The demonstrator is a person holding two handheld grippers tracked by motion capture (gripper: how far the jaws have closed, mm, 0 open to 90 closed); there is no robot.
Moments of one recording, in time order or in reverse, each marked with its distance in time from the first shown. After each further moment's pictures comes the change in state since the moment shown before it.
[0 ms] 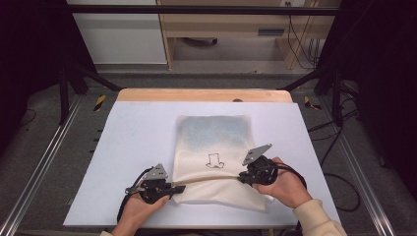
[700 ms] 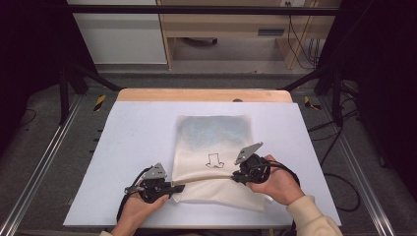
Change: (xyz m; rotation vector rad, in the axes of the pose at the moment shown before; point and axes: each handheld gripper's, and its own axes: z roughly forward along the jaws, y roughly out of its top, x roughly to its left) left arm 0.002 0.000 -0.002 -0.003 0.001 -0.008; right arm 0.005 0.017 0.008 0.013 0.018 -0.035
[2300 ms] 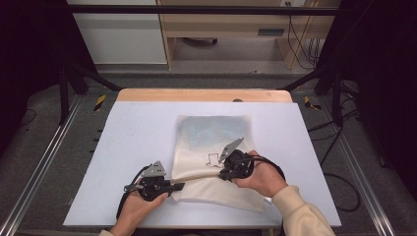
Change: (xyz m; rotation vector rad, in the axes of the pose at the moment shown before) left arm 0.003 0.004 -0.002 -0.015 -0.005 -0.003; right arm 0.005 0.035 0.023 0.041 0.050 -0.043
